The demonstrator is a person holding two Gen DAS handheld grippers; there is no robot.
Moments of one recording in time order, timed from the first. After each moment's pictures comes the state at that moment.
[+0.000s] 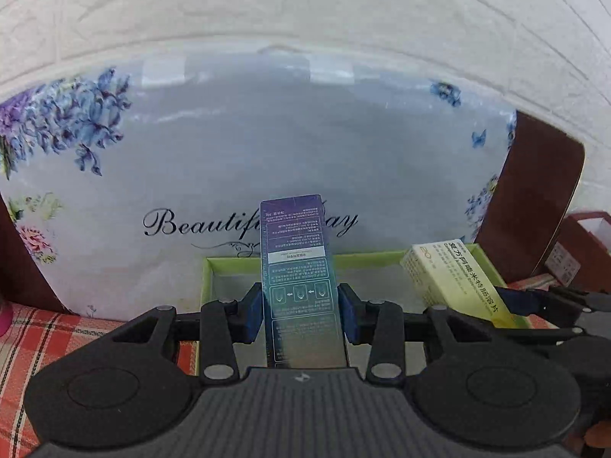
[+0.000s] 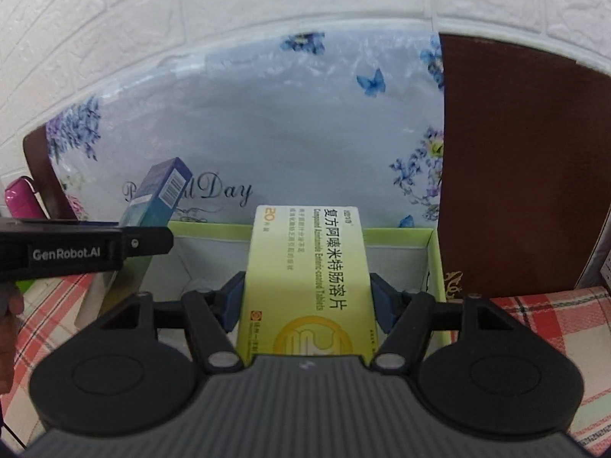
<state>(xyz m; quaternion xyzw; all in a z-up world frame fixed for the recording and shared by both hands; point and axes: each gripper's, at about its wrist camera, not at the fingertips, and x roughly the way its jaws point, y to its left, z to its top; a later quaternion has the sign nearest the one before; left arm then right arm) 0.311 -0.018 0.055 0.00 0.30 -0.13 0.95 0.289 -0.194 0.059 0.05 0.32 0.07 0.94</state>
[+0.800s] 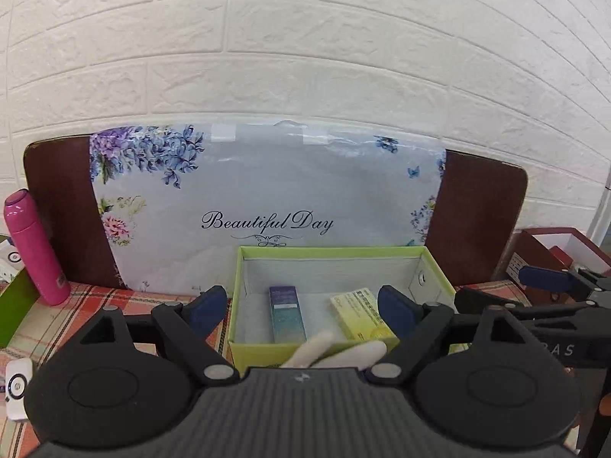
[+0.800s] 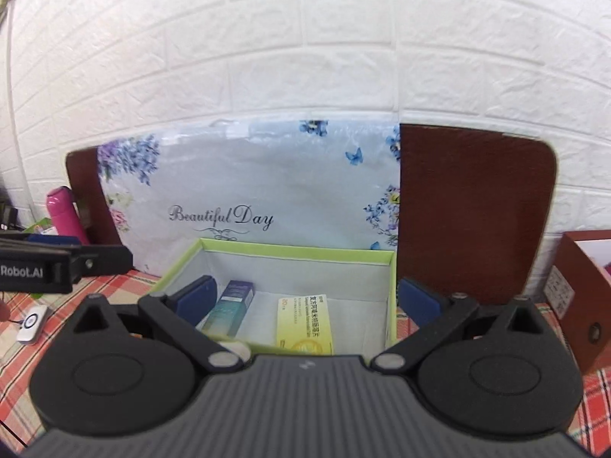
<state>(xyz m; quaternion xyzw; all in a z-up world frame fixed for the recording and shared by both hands) 0.152 -0.005 0.119 -0.01 0.24 -0.11 0.96 0.147 -0.202 0.141 0.03 0.23 0.07 0.97</state>
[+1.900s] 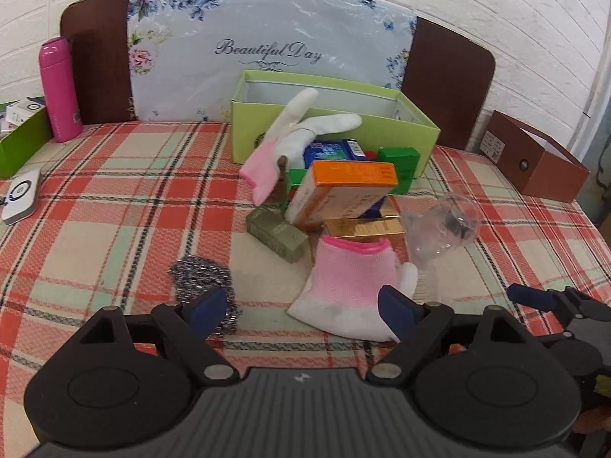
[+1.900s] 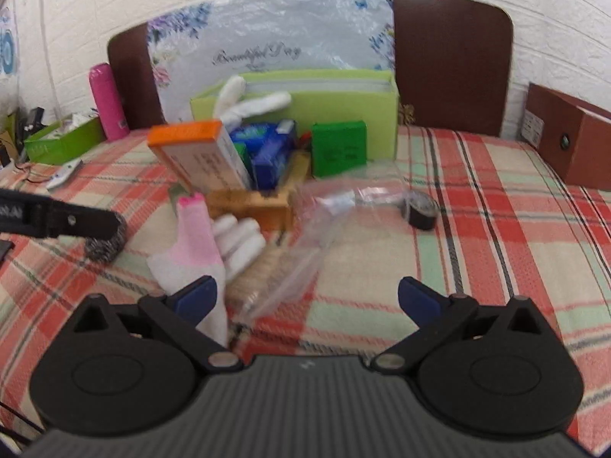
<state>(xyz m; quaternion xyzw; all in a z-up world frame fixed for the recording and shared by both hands) 0.024 -0.001 0.000 -0.04 0.36 -0.13 0.93 -0.025 -0.183 0.006 0.01 0.34 0.05 0.94</state>
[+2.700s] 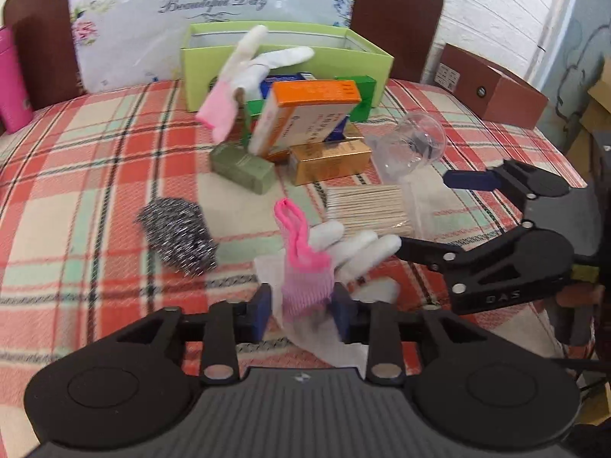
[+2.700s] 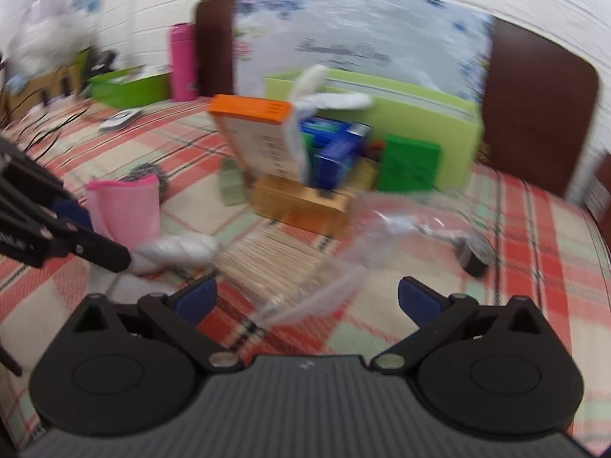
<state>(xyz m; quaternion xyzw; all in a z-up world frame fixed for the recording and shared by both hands) 0.006 0.015 -0.025 0.01 0.41 -0.19 0.89 -0.001 -0.158 -0.004 -0.13 0.30 0.21 0.92</state>
